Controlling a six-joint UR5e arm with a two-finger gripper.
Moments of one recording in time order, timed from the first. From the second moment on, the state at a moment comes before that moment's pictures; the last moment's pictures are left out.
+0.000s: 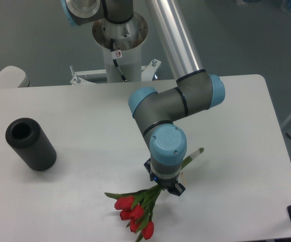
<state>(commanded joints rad) 2.39 -2.19 -1.36 -1.15 1.59 1.15</state>
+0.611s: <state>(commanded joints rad) 2.34 -2.18 -1.37 -1.15 1.58 1.09</state>
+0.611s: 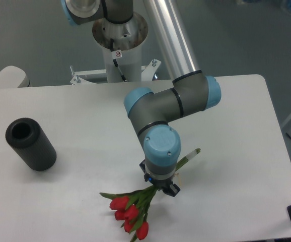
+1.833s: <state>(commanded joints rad) 2.29 -1.96 -1.39 -1.12 0.74 0.86</state>
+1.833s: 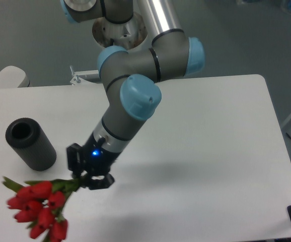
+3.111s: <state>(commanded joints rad) 2.21 -1.77 -1.69 -0.89 0.38 0.90</state>
